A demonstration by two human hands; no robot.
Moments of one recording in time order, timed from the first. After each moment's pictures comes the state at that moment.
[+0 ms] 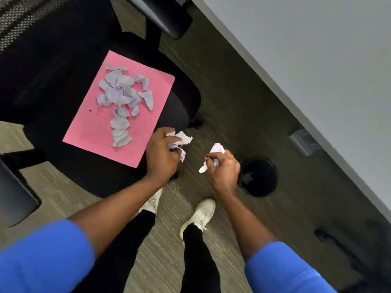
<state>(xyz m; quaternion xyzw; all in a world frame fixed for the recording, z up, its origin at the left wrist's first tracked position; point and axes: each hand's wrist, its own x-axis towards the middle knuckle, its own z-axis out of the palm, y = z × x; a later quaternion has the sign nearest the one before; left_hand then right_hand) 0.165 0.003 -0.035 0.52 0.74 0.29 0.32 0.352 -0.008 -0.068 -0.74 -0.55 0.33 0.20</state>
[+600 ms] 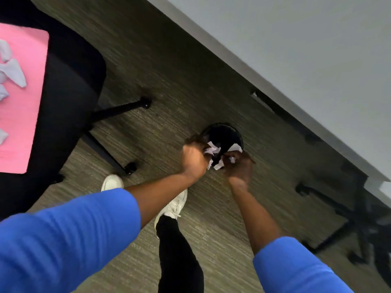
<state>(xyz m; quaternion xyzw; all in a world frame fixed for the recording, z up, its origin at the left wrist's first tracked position) 0.456 -0.034 -0.160 0.63 0.64 0.14 0.42 0.595 -0.080 -0.178 -0.87 -0.37 0.29 0.17</state>
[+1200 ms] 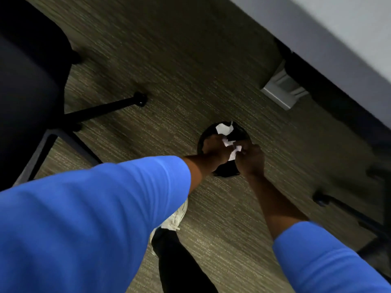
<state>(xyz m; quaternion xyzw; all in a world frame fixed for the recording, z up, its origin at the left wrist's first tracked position) 0.551 0.012 -0.311 0.55 0.64 0.06 0.53 0.659 -0.038 -0.284 -0.84 -0.44 0.30 0.12</state>
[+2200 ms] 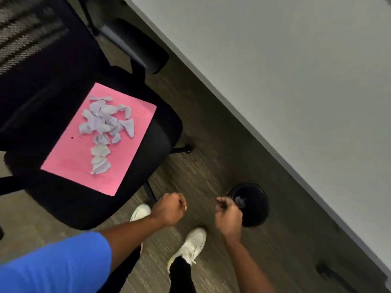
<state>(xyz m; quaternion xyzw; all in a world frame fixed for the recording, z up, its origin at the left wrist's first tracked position) 0.242 -0.022 -0.117 0.55 0.68 -0.05 0.49 0.450 -0.041 -0.110 -0.81 -0.42 0.40 0.11</state>
